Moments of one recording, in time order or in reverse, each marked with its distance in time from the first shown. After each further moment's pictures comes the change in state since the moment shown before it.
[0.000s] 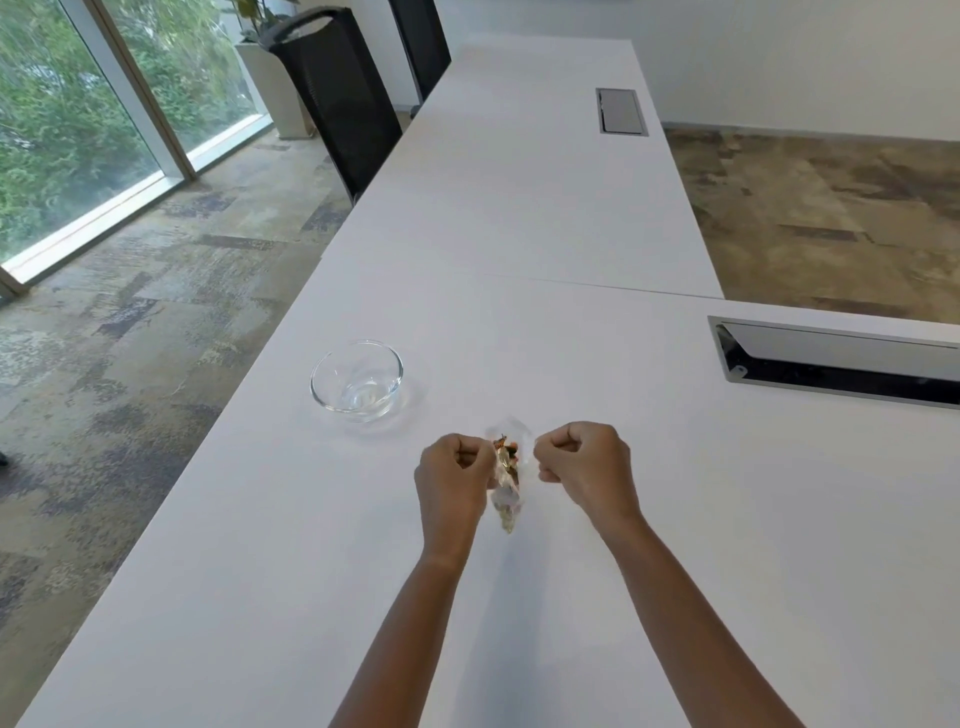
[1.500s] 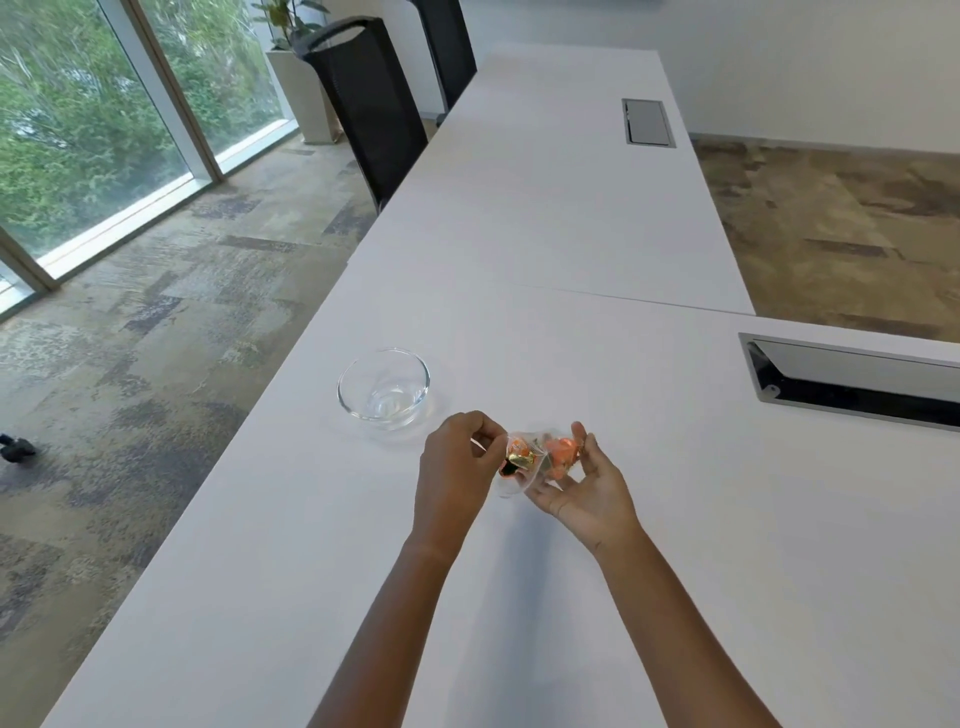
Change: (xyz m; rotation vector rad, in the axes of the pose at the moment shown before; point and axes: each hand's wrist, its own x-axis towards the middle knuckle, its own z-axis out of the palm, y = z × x) left_hand 0.023 0.015 -0.028 0.232 -0.122 0.242; right_hand 0.037 0.042 0.042 1.408 -0.252 0.600
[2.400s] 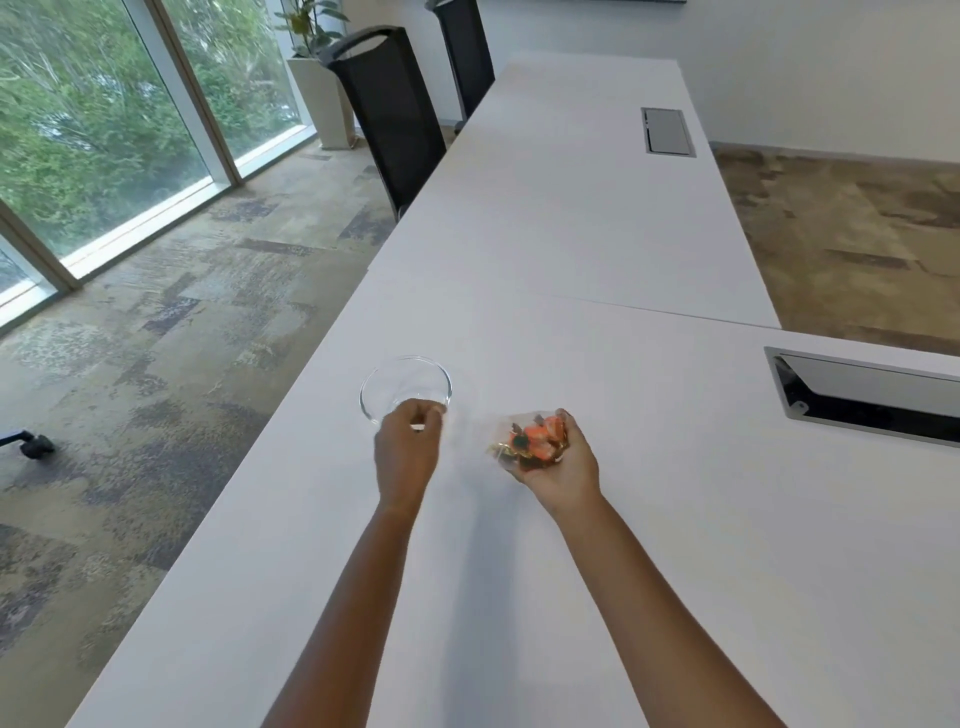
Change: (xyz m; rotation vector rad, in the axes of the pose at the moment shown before) left_hand 0.049 -0.046 -0.036 -0.090 0.283 -0.225; right_hand 0.040 0.025 0.051 -0.066 -0.013 -0.069
